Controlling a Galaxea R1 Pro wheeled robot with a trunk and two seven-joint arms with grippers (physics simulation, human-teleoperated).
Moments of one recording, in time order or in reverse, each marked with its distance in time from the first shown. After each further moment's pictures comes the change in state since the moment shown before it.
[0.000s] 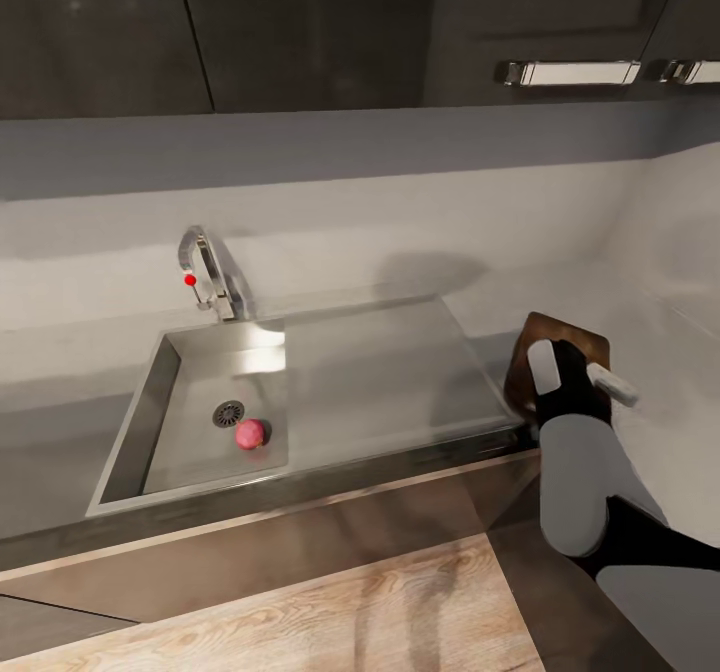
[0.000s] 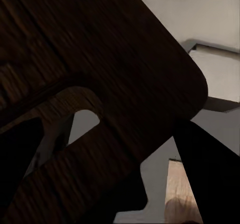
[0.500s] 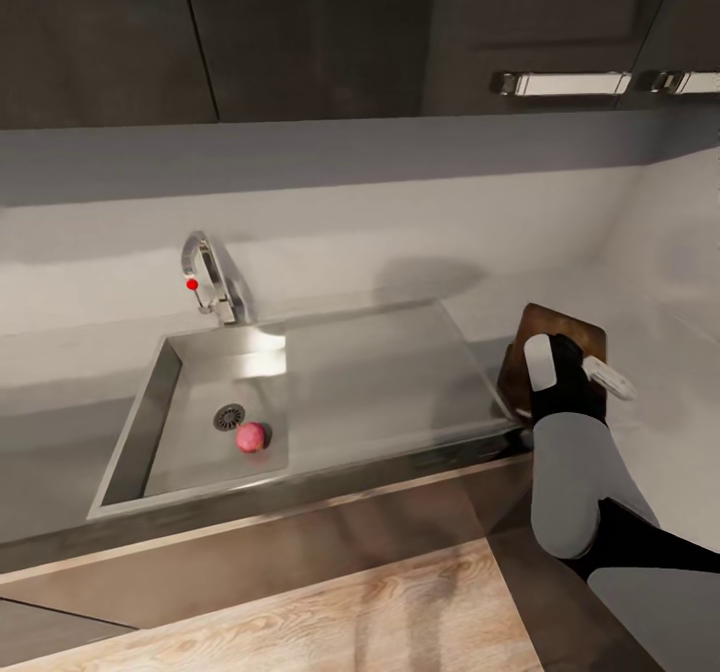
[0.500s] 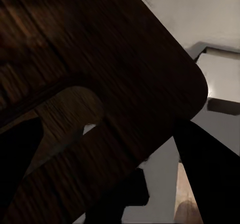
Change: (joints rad) left arm 0.000 -0.001 -0.001 0.000 -0.001 -0.002 0.000; right arm 0.000 0.032 0.003 -0.057 0.004 0.011 0.001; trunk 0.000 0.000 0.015
